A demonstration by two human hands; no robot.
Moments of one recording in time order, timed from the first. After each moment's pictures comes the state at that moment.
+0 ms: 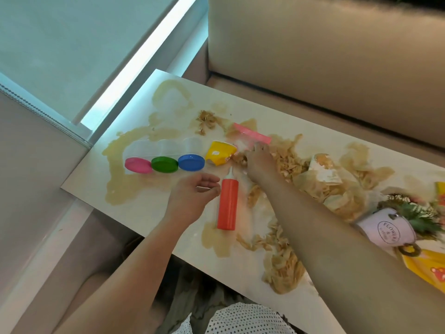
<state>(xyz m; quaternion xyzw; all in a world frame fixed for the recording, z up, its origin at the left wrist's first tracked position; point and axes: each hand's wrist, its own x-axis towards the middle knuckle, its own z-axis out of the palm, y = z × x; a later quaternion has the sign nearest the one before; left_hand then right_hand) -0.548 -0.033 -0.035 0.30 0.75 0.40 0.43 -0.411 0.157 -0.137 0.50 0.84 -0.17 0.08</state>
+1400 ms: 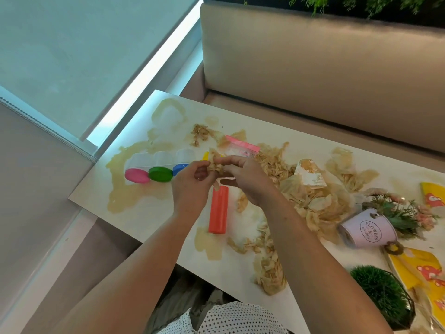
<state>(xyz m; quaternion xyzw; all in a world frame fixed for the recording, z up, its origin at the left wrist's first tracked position) -0.496 -0.001 -0.006 0.35 0.78 0.46 0.23 -0.372 0.087 -0.010 0.41 0.49 -0.74 -0.22</state>
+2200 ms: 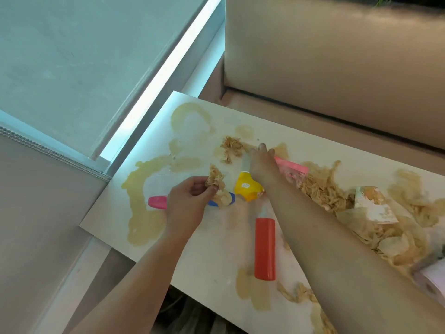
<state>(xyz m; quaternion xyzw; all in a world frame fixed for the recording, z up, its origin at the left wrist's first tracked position) -0.658 0.025 -0.039 0.26 0.76 0.48 0.36 -0.535 0.224 -0.139 0.55 0.81 -0.20 0.05</state>
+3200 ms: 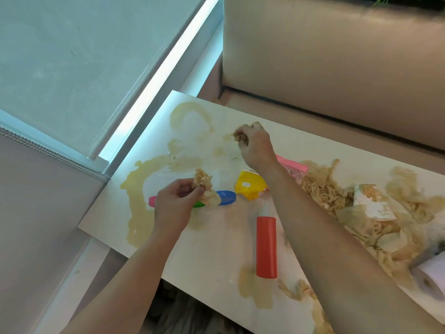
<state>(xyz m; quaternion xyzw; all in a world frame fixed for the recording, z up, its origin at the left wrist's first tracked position) -0.685 0.012 -0.038 0.22 0.75 0.50 0.37 -0.561 0.229 -0.098 0.46 0.78 -0.31 -0.28</state>
